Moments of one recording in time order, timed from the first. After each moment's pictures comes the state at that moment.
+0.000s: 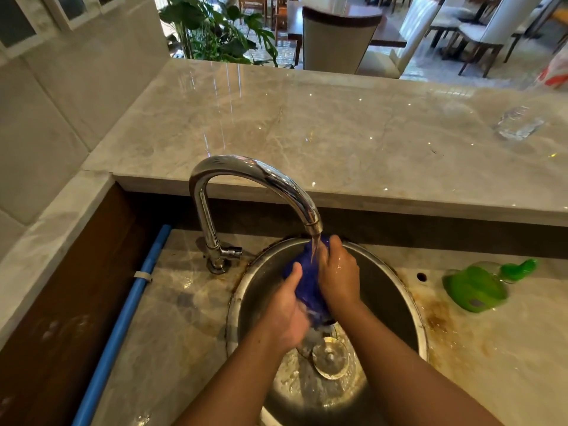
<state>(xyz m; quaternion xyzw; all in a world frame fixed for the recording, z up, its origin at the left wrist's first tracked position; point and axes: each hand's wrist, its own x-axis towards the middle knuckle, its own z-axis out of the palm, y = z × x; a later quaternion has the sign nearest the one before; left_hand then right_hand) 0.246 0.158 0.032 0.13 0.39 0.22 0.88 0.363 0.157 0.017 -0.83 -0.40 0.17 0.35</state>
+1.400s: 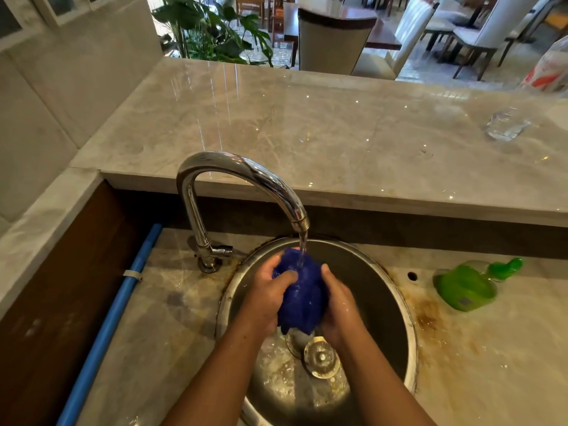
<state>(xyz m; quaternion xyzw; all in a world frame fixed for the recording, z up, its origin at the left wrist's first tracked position) 0.238 0.169 0.030 0.37 0.43 0.29 0.77 0.351 0.107 0.018 -0.55 0.03 0.57 0.61</state>
